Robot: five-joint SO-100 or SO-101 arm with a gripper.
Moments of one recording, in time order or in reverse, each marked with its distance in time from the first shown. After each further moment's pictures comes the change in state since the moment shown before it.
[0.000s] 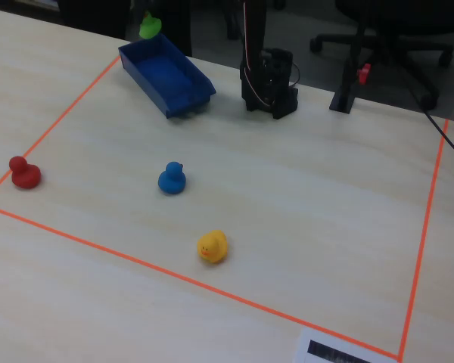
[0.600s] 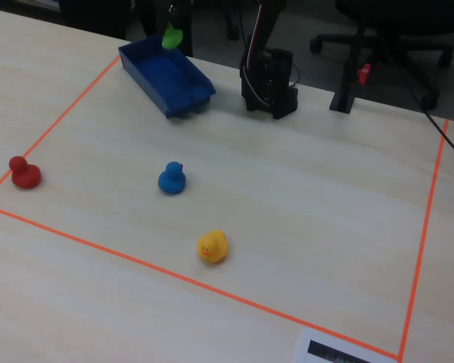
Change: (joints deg) arm 6.7 13.8 29.8 -14.8 -4.6
